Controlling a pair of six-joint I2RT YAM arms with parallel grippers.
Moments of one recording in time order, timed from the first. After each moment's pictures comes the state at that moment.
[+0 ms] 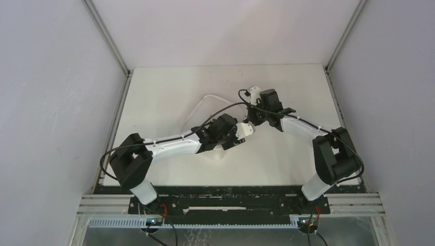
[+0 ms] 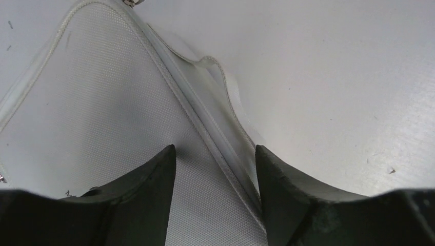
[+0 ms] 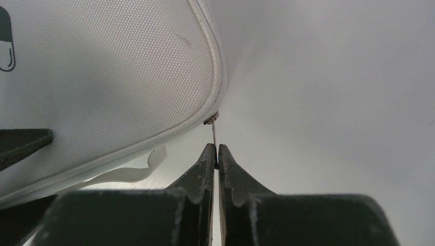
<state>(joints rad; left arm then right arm) -0.94 1.64 1.05 -0.16 -0.10 0.40 0.40 1.60 0.99 -0.15 -0.22 -0.09</state>
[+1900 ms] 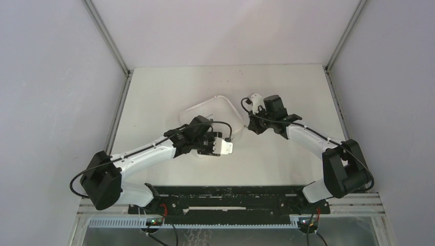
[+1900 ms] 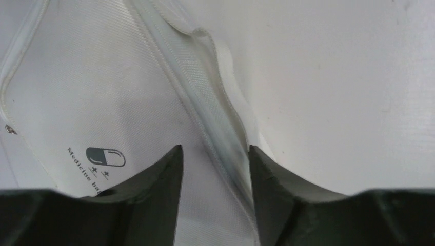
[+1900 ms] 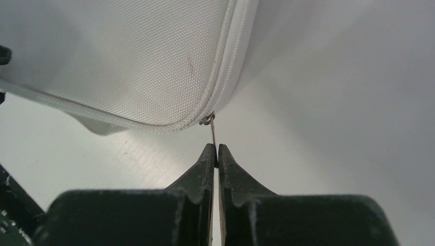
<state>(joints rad) -0.81 1.33 0.85 -0.42 0.19 0.94 0.42 1.46 0.89 -0.22 -0.35 -0.11</state>
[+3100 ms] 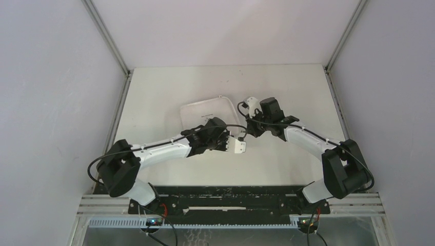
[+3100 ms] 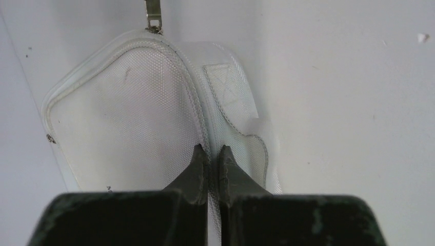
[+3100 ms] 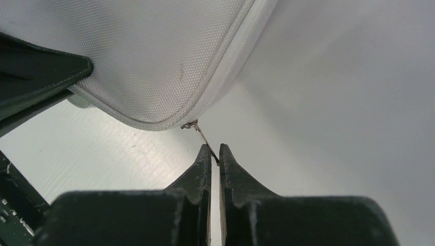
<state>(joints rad) -0.92 1.52 0.92 -0.22 0.01 0.87 0.45 1.46 0.88 -0.23 -0.32 -0.13</state>
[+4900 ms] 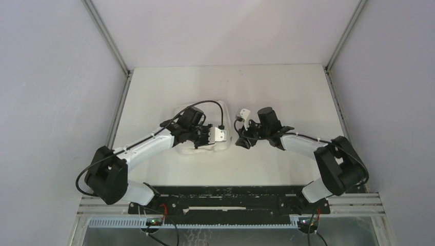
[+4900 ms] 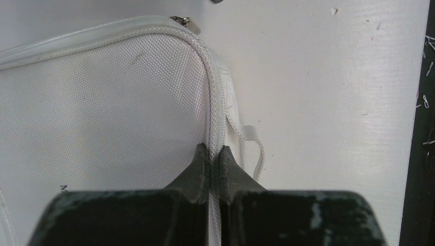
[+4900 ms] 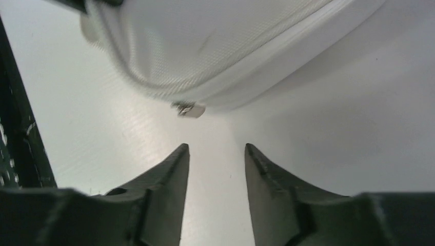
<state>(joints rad) -0.64 1.41 0.92 -0.46 0.45 0.87 0.52 1.54 0.74 0.07 -0.59 -0.23</state>
